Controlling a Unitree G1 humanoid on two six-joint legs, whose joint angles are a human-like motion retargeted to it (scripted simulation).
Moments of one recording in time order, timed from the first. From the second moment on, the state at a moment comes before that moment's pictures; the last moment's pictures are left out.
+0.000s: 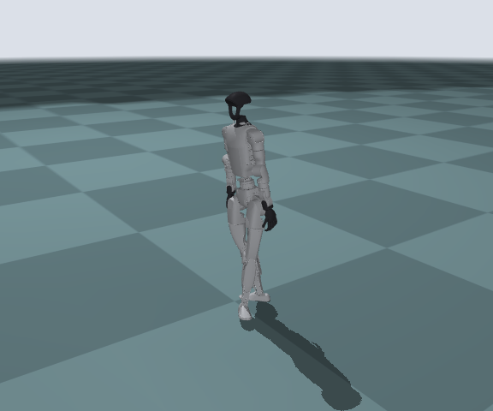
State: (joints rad) left arm 0.03 0.11 0.40 1.55 0.14 0.11 0.03; right arm 0.03 -0.17 -0.20 1.60 -0.66 -0.10 -0.04; waist -0.04 -0.10 -0.02; left_leg -0.18 0.08 1.11 0.06 -0.18 0.08; right_leg 0.07 -0.10 -0.82 0.05 -0.29 0.08
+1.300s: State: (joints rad) left arm -0.01 0.14 0.37 1.58 0.31 0.24 -0.11; right arm 0.01 -0.10 -0.24 1.56 -0.64 -0.11 0.03; waist -0.08 -0.06 0.03; left_leg 0.00 -0.11 0.31 0.03 -0.05 0.08; right_leg -0.06 -0.05 -0.30 0.01 -0.01 0.00
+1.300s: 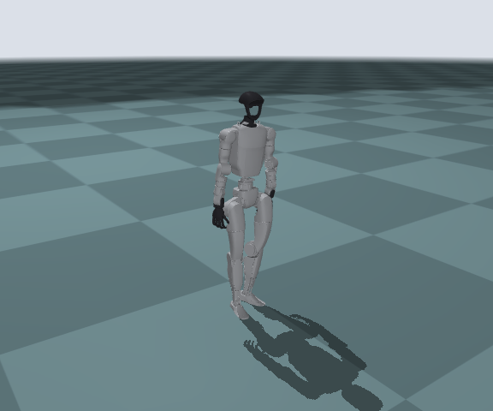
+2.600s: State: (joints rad) left arm -0.01 0.13 0.35 1.57 0.24 0.13 0.00; right arm 0.02 -0.12 -0.20 1.55 -0.71 -0.11 -0.01; waist -0.05 -0.04 0.03; left_leg -0.07 -0.09 0.08 0.13 -0.08 0.07; right_leg -0.12 -0.03 -0.19 0.12 -0.05 -0.02
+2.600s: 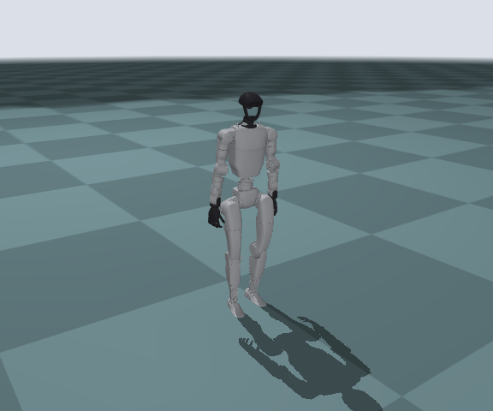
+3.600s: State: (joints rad) left arm -0.08 0.12 0.18 1.46 0.41 0.12 -0.10; right arm -0.04 -0.17 -0.45 1.61 -0.51 -0.04 -0.04; waist -0.26 0.23 -0.10; left_leg 0.17 -0.02 1.32 0.02 -0.18 -0.13; right_leg -0.21 -0.06 -1.09 0.09 -0.20 0.01
